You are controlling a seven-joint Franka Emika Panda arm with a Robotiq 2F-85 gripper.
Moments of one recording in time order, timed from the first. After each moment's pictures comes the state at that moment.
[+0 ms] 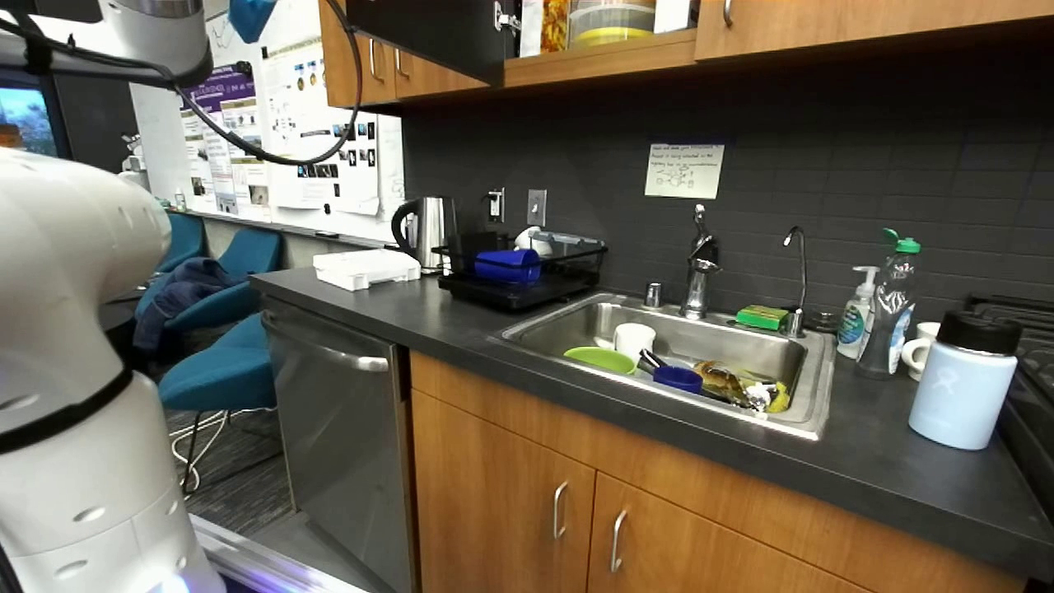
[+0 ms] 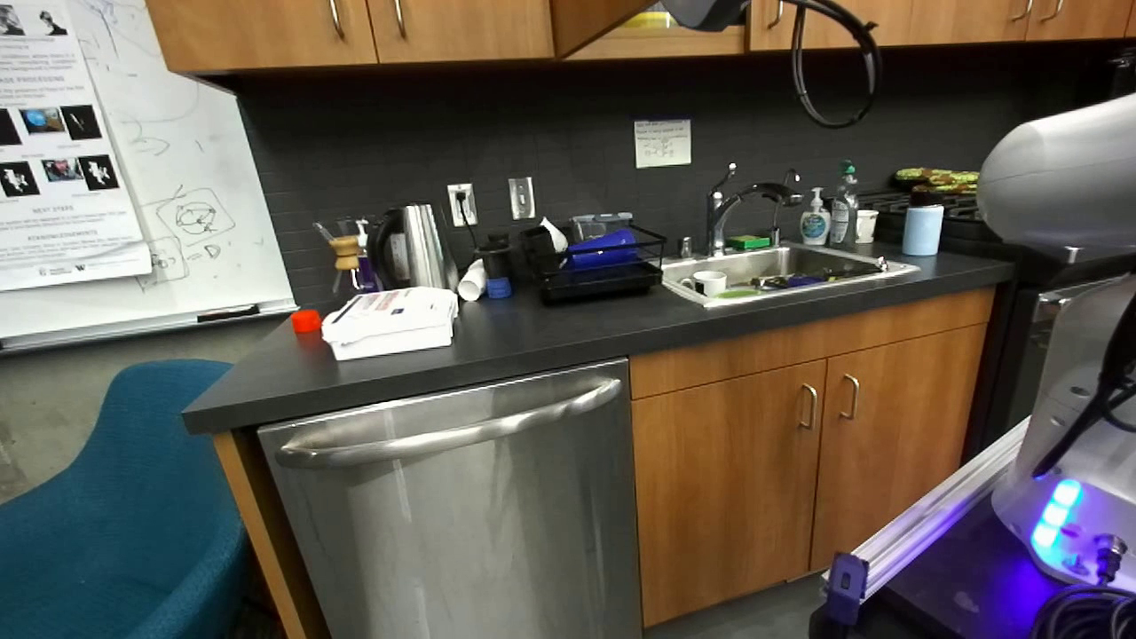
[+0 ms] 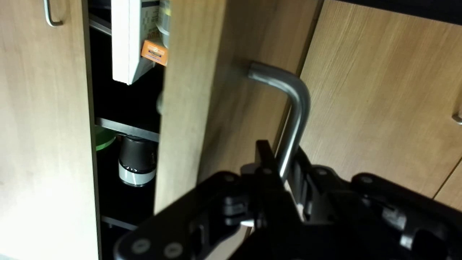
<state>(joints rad) -0.91 -1.33 0.86 -2.47 0.10 3.07 0.56</state>
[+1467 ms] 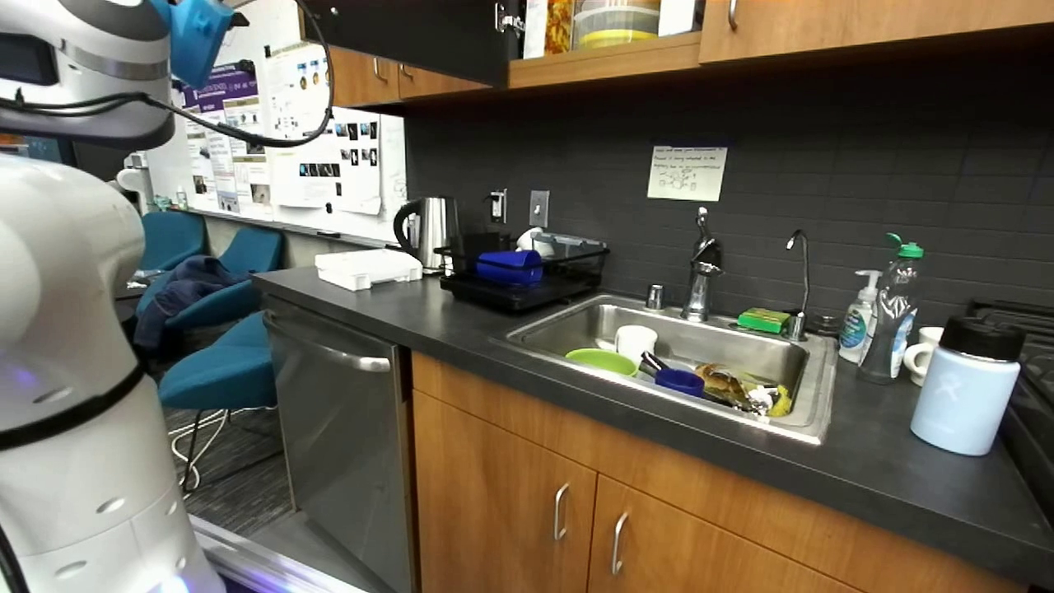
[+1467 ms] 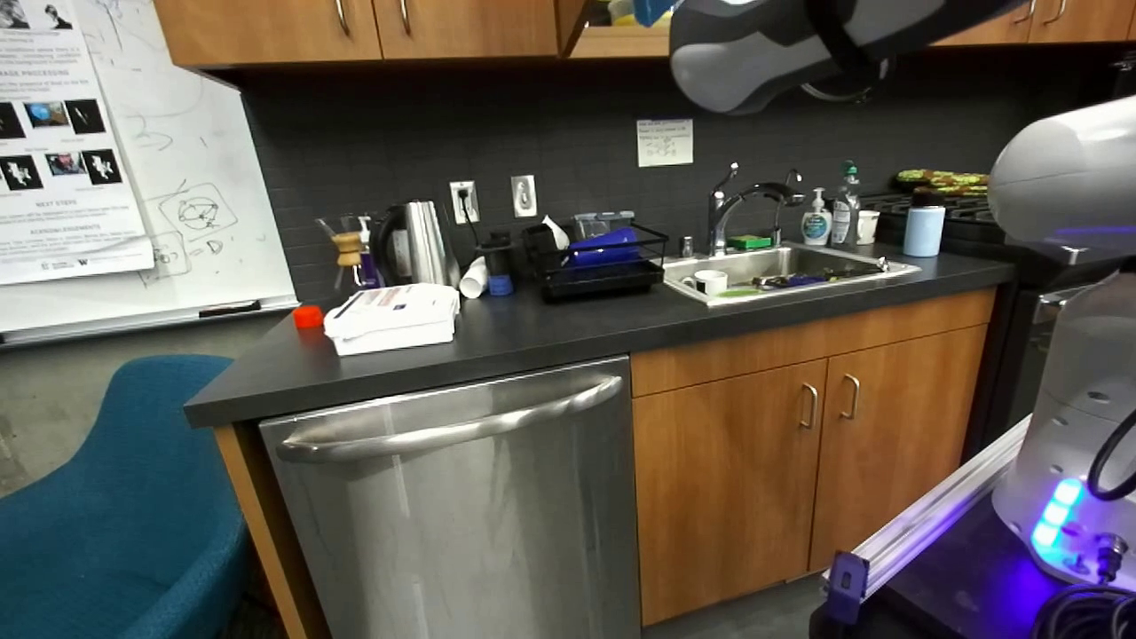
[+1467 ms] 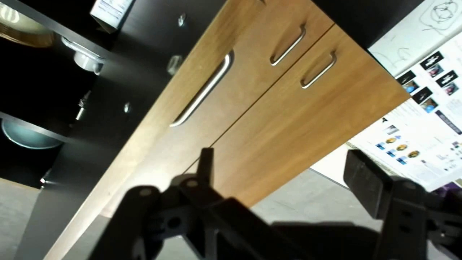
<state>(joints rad) -0.70 -1.36 0.98 -2.63 0.09 3.48 0.25</state>
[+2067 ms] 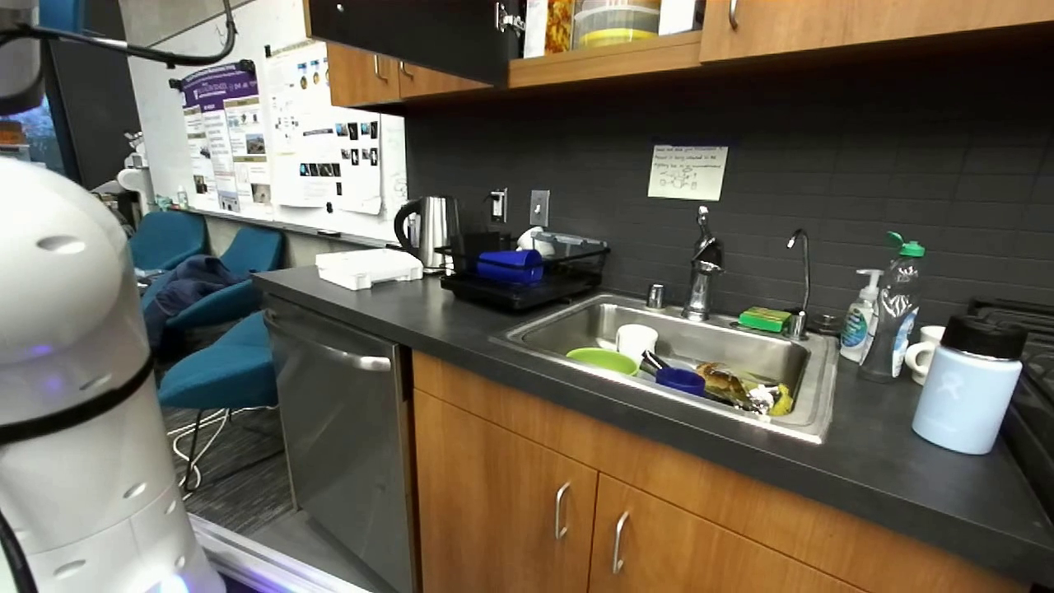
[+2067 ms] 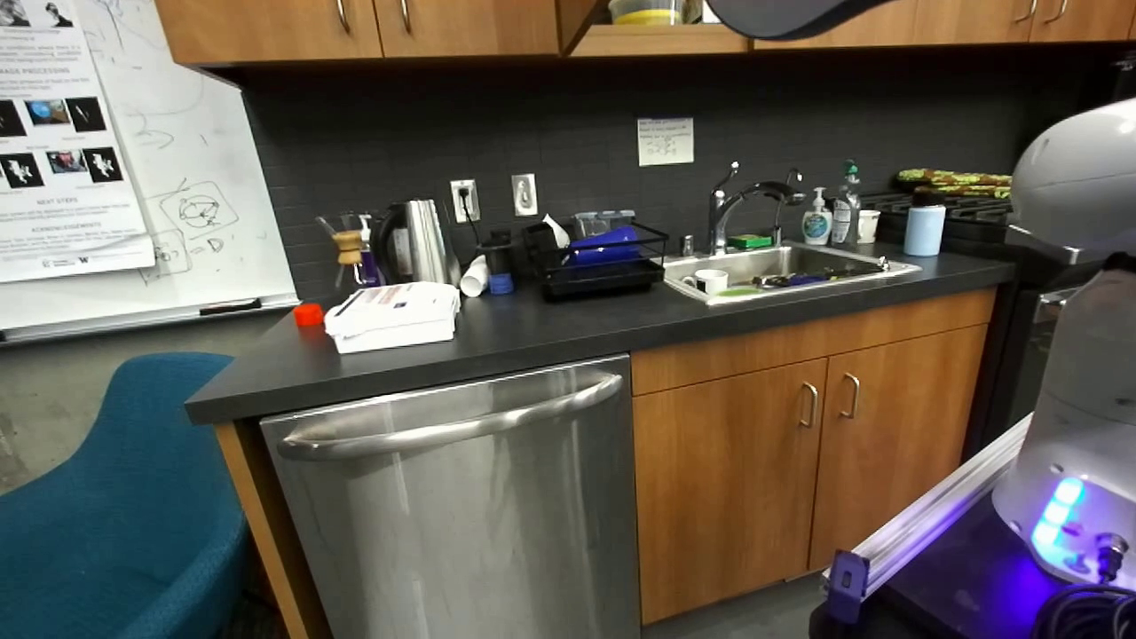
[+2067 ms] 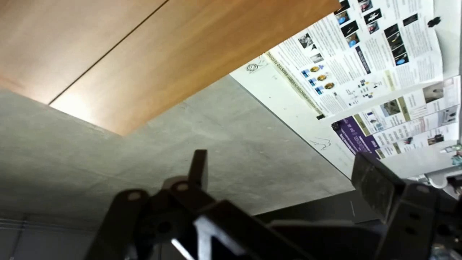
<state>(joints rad) -0.41 -1.37 0.93 -2.55 -0.01 3.45 0.01</state>
